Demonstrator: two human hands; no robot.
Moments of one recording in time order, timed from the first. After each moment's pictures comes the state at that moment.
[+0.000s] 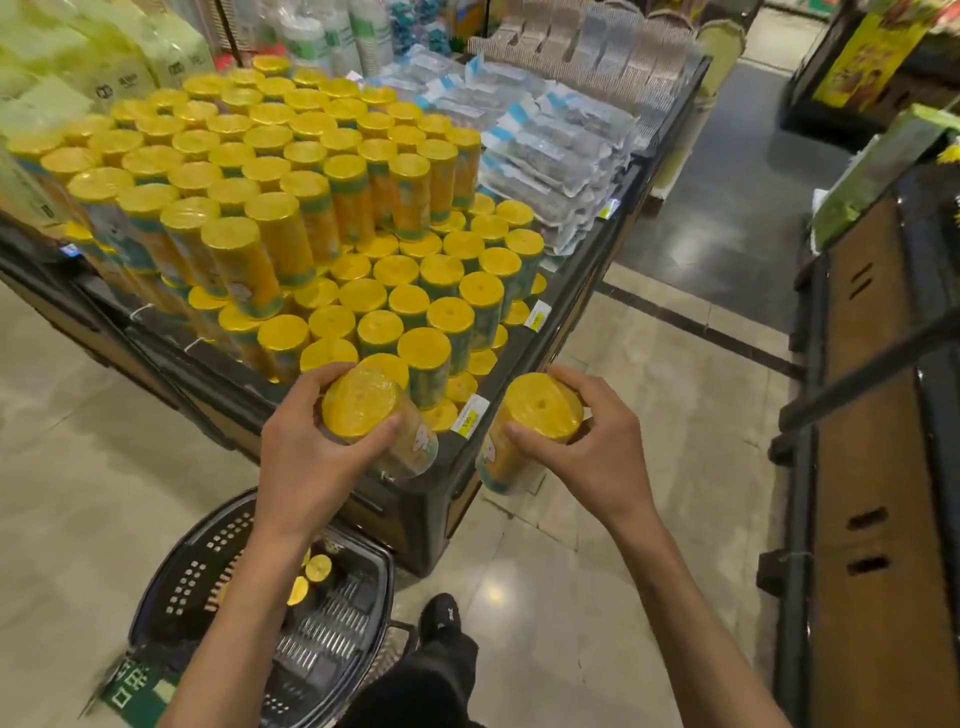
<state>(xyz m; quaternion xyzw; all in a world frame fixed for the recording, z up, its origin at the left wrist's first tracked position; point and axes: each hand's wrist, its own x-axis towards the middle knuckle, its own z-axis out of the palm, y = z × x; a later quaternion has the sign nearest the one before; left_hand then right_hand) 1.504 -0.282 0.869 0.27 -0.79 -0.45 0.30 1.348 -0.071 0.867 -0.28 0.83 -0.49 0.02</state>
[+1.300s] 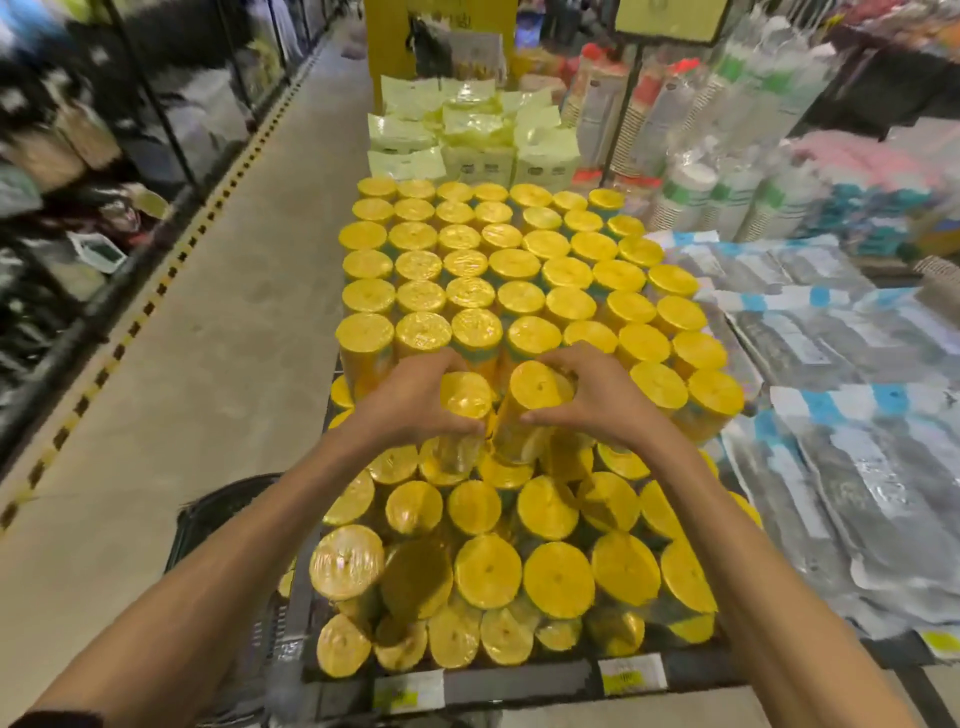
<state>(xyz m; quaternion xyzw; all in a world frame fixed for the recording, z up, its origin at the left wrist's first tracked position) 1.250 -0.466 0.879 0.56 -0.77 -0.24 0.16 1.008 -0.461 0.898 -0.76 0.61 -0.14 0.20</state>
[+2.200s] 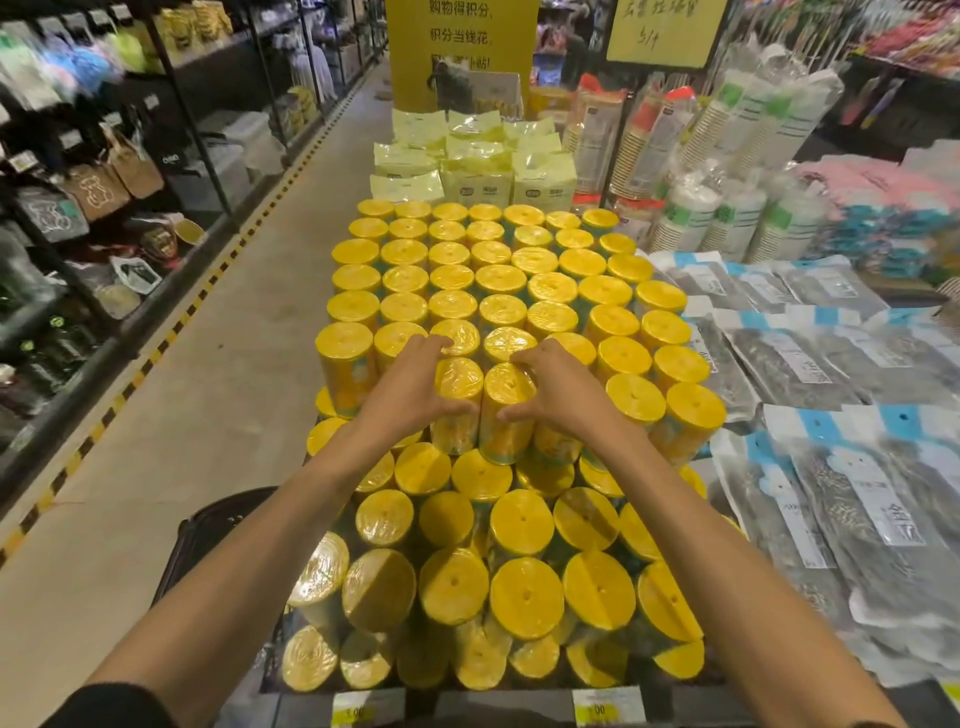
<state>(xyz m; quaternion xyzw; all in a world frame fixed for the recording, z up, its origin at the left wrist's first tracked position) 1.209 -0.484 0.860 0.61 -0.74 -0.17 0.24 1.006 -0.490 0.883 -0.78 0.60 -0.10 0.13</state>
